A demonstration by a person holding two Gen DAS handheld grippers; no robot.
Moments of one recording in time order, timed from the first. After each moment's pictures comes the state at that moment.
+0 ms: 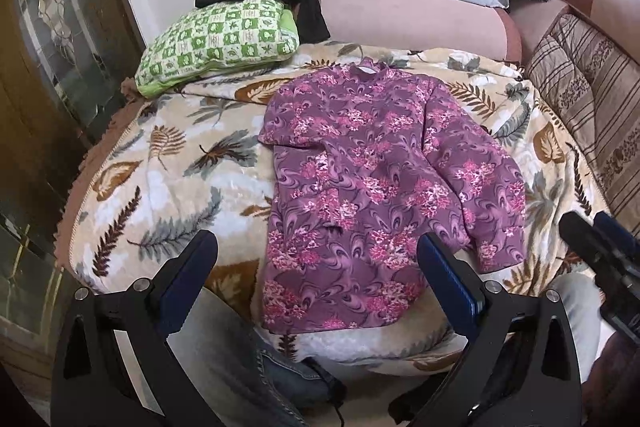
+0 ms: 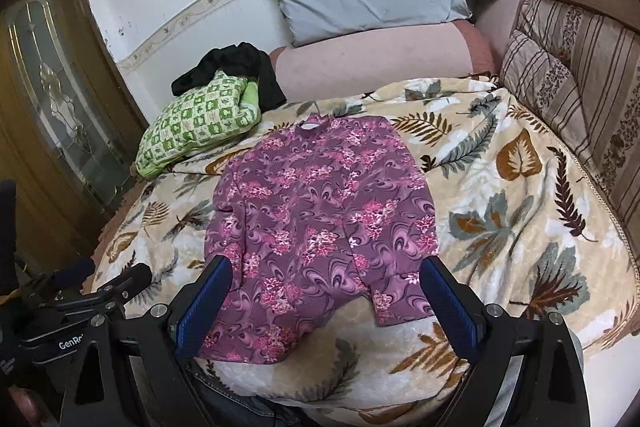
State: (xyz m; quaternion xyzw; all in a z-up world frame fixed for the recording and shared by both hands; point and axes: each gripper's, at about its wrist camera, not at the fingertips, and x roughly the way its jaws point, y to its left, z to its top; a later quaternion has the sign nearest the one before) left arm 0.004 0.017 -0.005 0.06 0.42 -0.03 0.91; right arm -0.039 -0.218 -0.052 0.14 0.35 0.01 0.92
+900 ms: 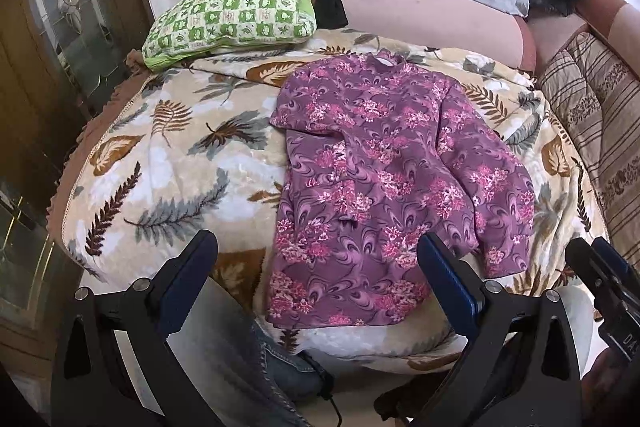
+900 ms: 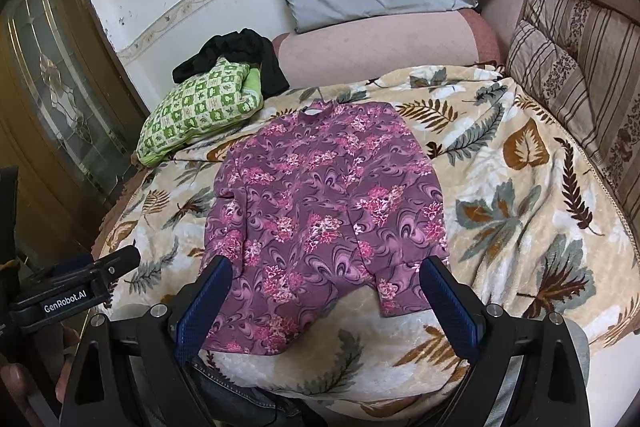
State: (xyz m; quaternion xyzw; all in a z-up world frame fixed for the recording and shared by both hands) left arm 0.017 0.040 -0.012 0.03 0.44 -0.02 0.90; right arm -0.034 -0.215 -0.062 0.15 0.35 0.03 0.92
